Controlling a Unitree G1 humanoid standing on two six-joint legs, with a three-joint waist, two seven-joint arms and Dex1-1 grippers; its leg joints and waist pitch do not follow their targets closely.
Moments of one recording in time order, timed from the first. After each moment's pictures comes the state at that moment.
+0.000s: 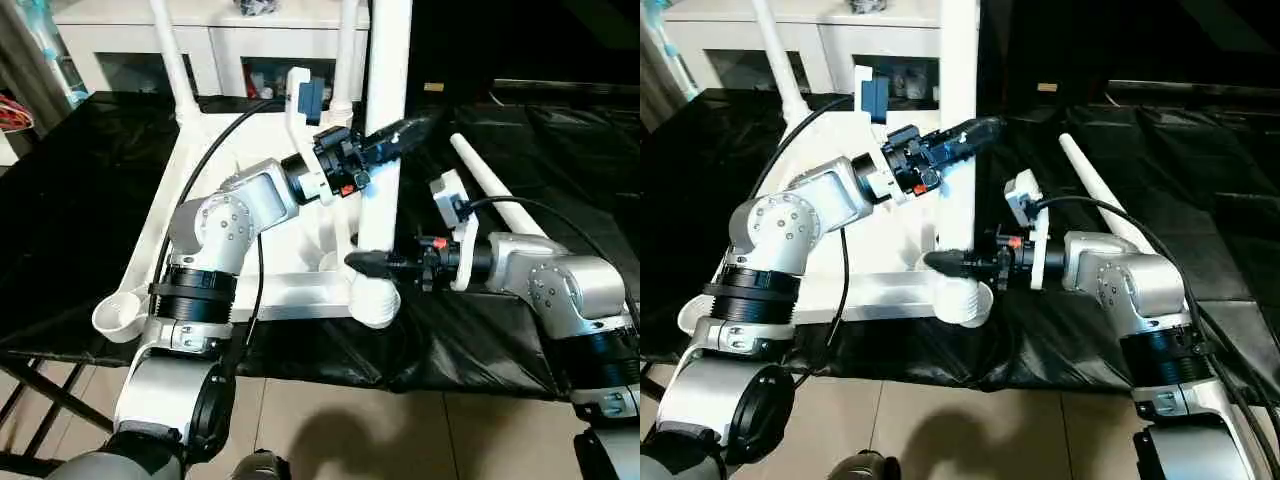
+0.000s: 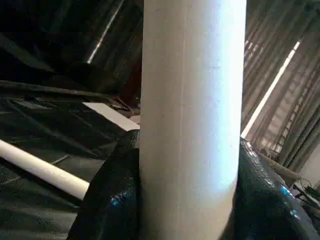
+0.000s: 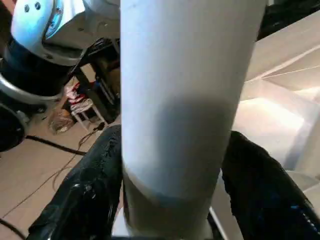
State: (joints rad) left arm -0.87 0.05 0.09 0.30 -0.69 0.74 -0.76; right arm -0.58 -0.44 0.11 0.17 0.55 0.78 1.17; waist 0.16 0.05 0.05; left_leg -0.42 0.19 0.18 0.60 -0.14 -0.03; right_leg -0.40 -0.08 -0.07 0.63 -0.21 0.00
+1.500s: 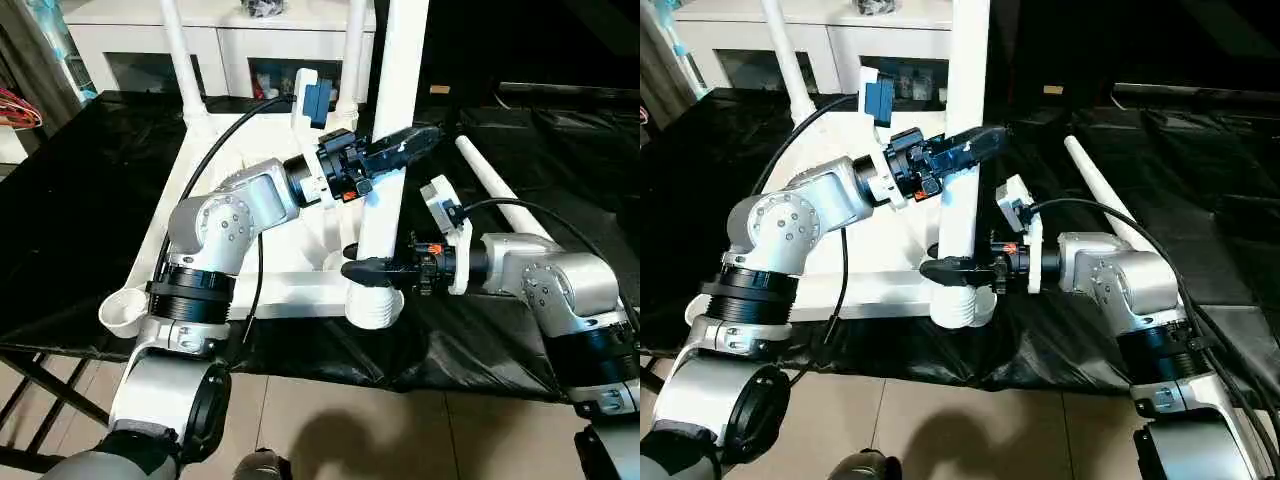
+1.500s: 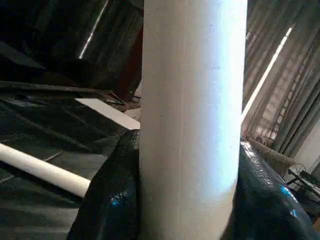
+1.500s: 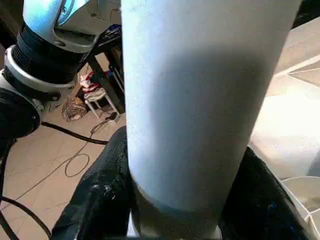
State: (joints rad) left arm -0.87 0.07 0.06 0.29 -0.69 0.74 -0.80; right arm -0.60 -0.44 0.14 0.19 0.54 0.77 1.22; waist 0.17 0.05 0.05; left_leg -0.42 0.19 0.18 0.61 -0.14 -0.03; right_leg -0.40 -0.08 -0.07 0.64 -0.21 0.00
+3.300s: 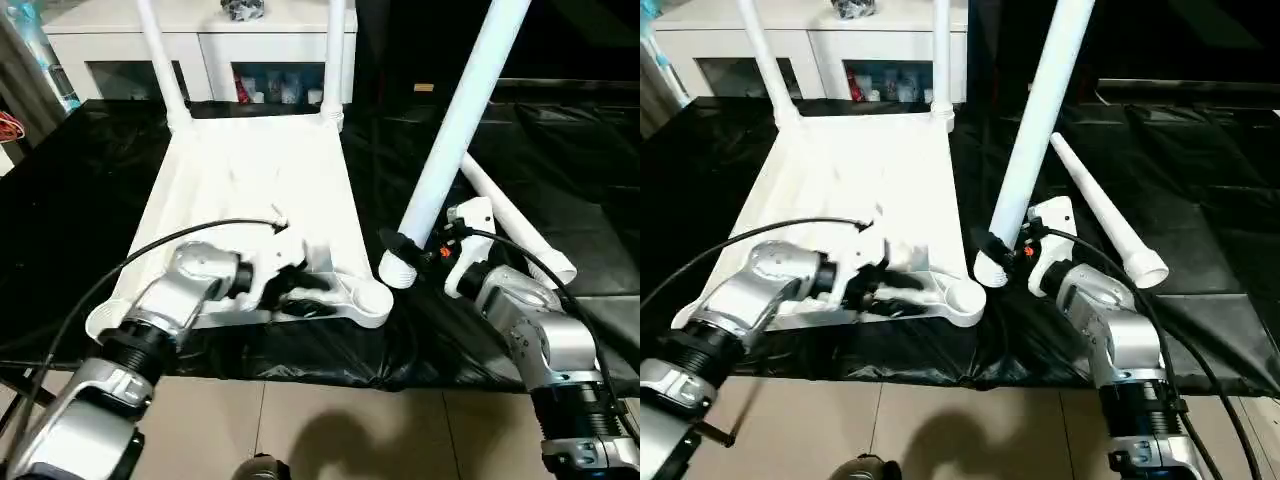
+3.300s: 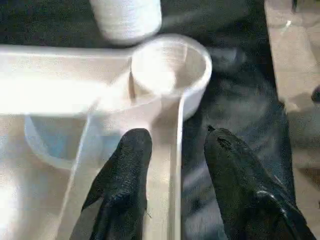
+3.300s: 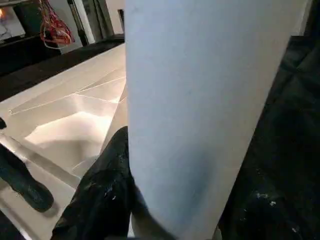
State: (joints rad) left arm -0.64 0.41 -0.38 0.61 -0.10 0.08 -1.22; right arm -0.38 -0.26 -0.02 0.20 0.32 0.39 0.61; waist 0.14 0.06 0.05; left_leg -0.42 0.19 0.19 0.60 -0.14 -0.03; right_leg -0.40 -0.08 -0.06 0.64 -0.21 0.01
